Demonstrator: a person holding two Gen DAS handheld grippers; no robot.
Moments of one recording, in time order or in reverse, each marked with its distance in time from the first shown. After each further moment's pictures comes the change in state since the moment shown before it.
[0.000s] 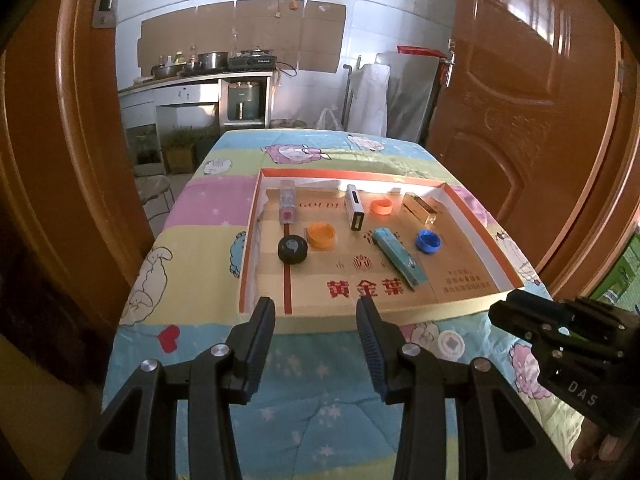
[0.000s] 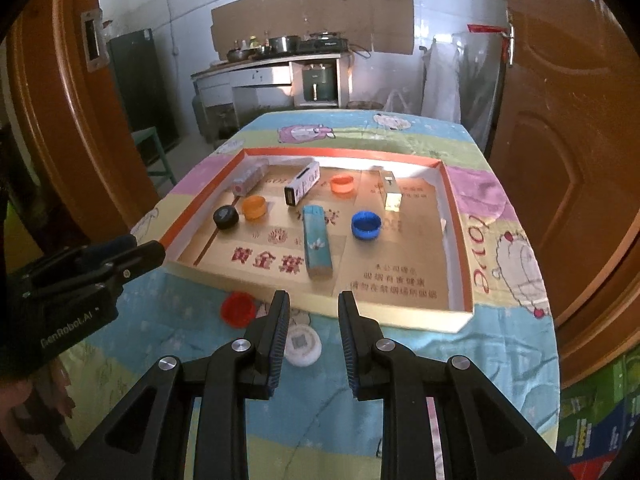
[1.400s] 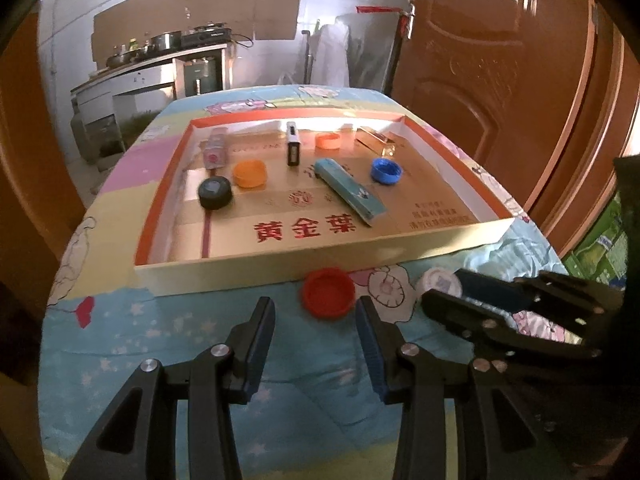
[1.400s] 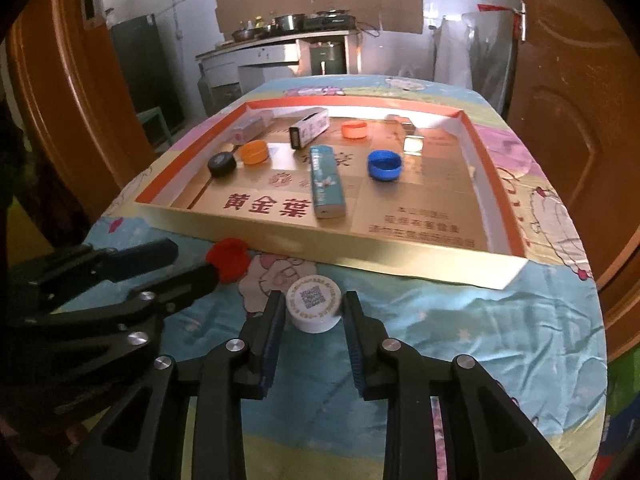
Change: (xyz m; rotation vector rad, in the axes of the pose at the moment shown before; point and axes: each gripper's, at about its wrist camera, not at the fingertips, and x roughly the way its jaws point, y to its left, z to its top) left arm 0.052 -0.043 -0.034 0.114 0.122 -0.081; right arm 0.043 -0.003 -0.037 0.001 0.058 0.035
